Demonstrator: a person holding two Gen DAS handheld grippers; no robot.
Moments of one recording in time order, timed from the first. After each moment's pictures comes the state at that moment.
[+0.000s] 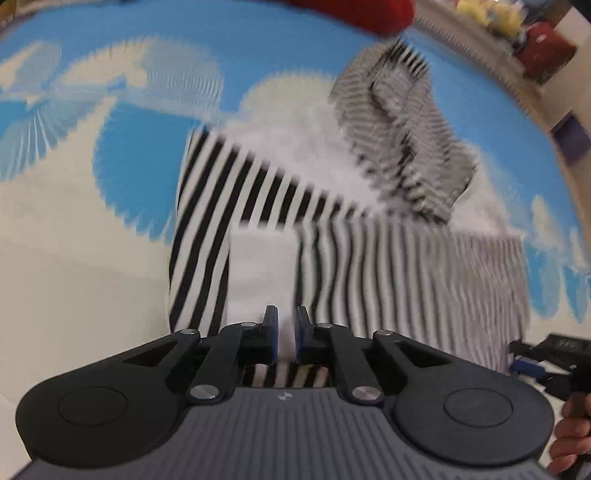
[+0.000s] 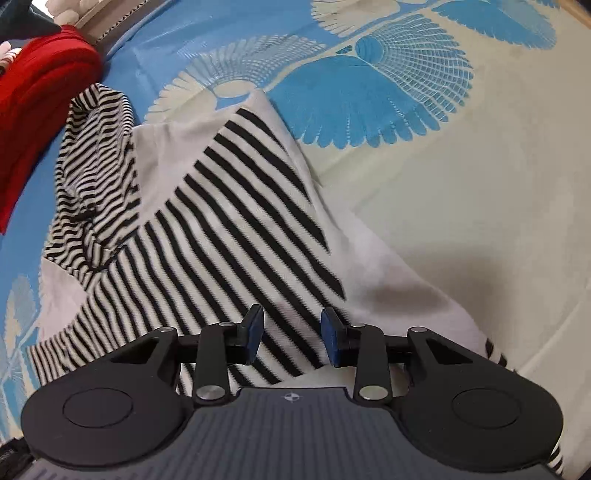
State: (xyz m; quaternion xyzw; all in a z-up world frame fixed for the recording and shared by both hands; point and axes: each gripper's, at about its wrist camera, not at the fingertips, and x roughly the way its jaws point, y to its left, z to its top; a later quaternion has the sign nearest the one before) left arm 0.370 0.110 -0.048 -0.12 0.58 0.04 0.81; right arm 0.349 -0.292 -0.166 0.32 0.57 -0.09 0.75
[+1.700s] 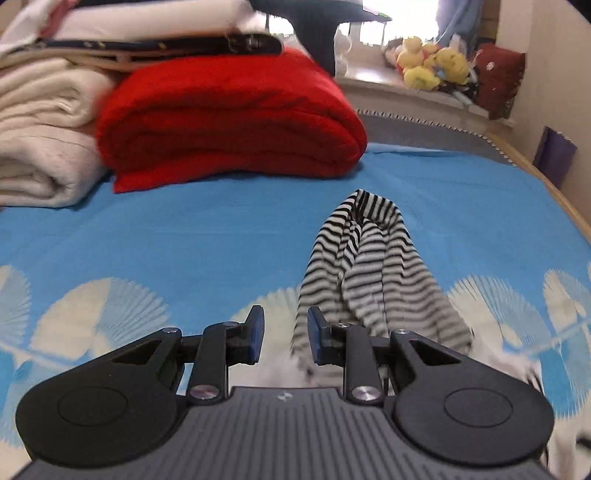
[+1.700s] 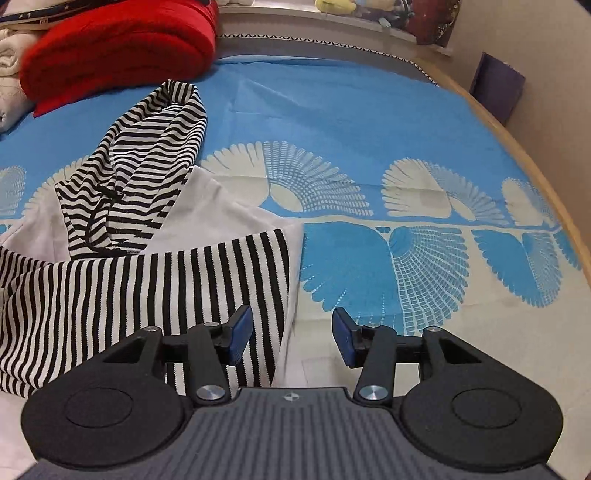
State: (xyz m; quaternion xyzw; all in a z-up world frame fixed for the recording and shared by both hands) left arm 0.560 0.060 0.044 0.02 0.40 0.02 0.91; right arm 0.370 -0.287 -0.095 0.02 0.47 0.00 0.88
